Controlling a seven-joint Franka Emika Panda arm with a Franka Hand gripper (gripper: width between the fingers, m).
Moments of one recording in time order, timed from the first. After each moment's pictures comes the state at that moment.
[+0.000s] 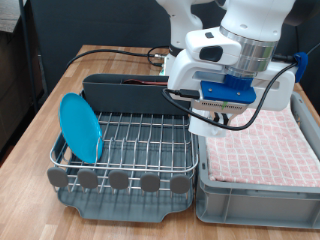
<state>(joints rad) 0.50 0.43 -0.45 -1.70 -0.01 2.15 0.72</state>
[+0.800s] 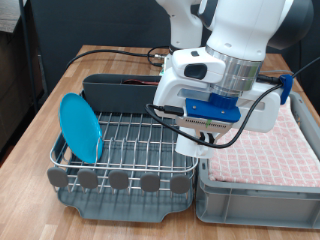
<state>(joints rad) 0.48 0.50 -0.47 -1.70 0.00 2.28 0.72</state>
